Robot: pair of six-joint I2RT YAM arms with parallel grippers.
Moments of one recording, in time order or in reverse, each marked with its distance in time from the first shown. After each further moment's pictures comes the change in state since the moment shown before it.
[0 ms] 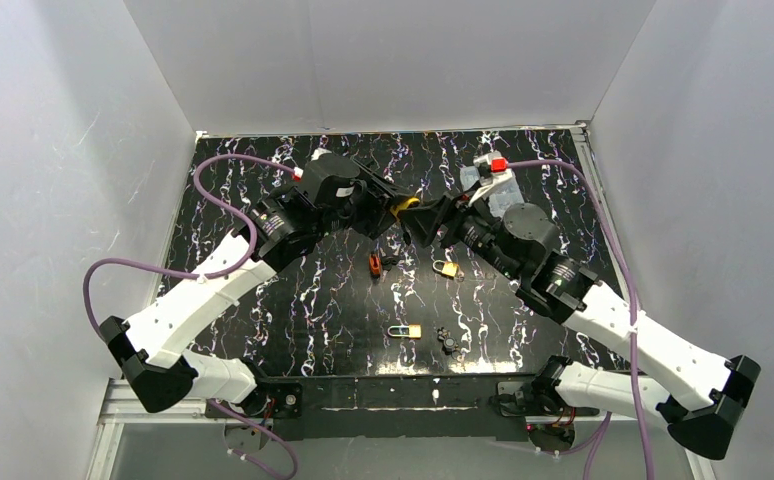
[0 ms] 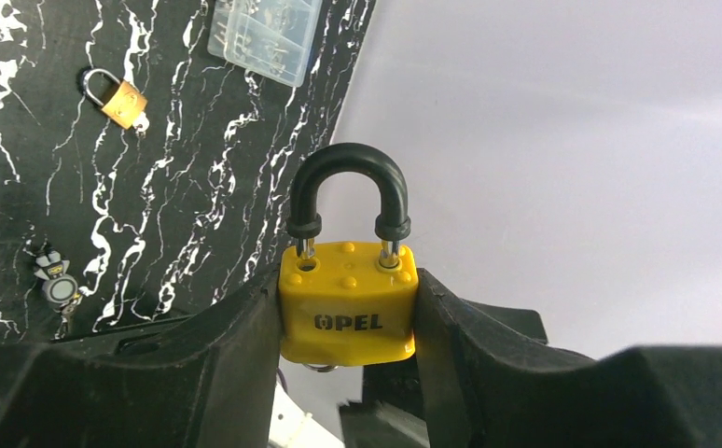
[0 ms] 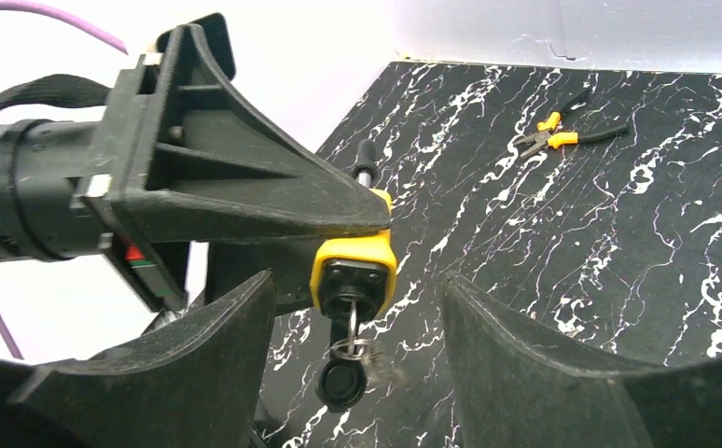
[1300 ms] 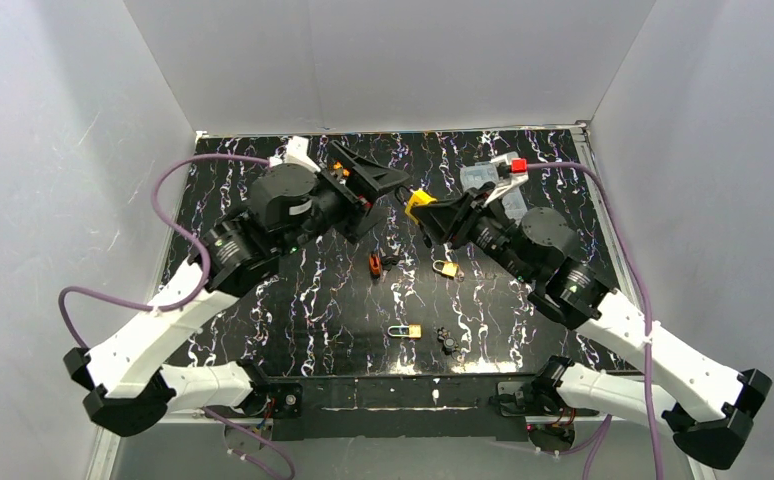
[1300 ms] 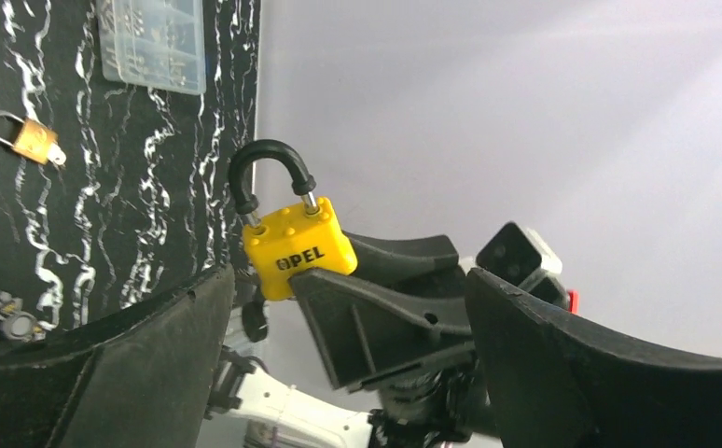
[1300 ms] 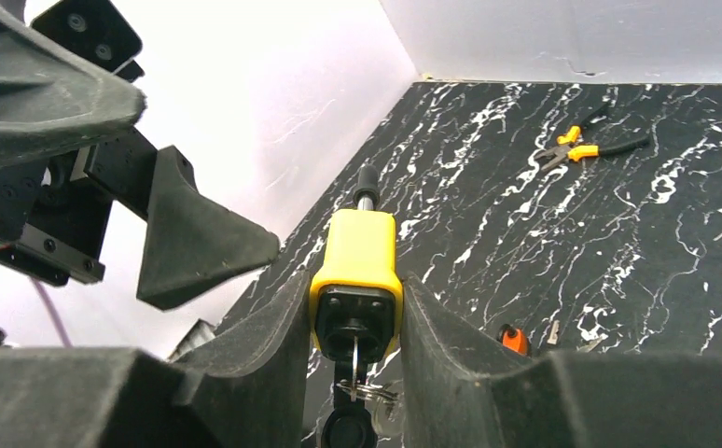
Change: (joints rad) left arm -0.040 -0.159 -0.034 0.123 -0.016 0.120; right arm -0.006 -0.055 -0.004 0.000 0.002 0.047
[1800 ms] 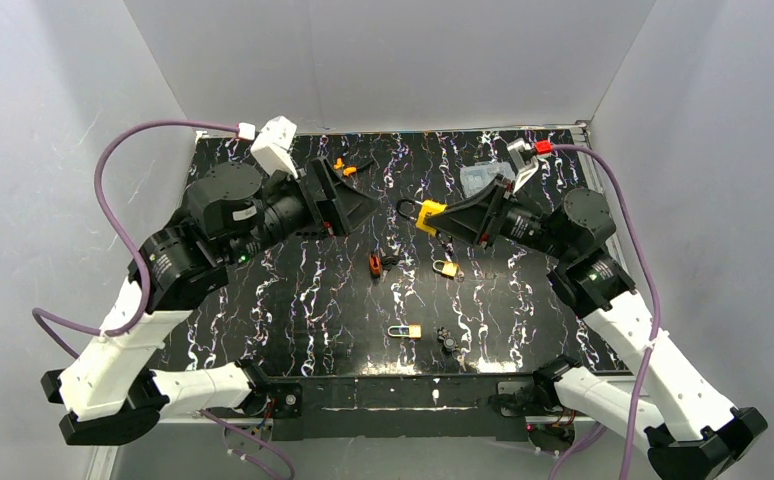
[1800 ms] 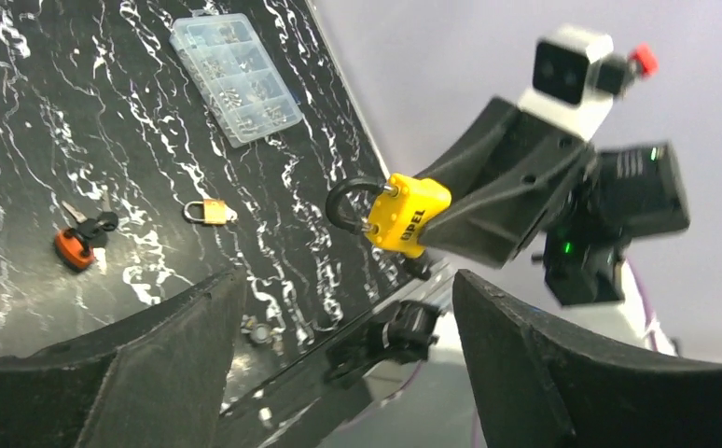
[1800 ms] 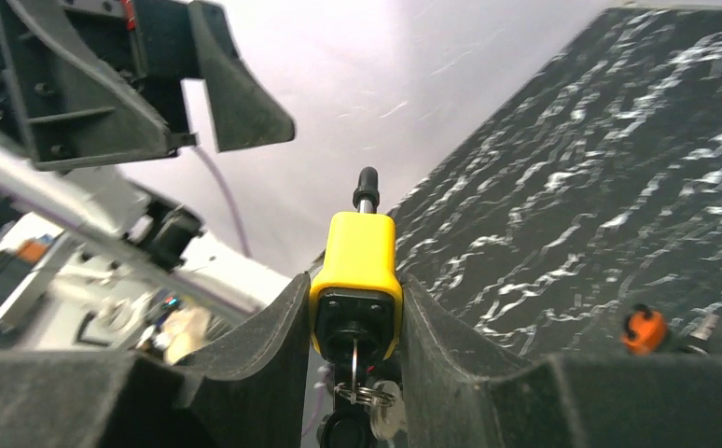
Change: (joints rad) left arm 0.002 -0.074 0.192 -0.233 0.056 0.646; right arm -0.330 -0.039 0.000 0.044 -0.709 0.220
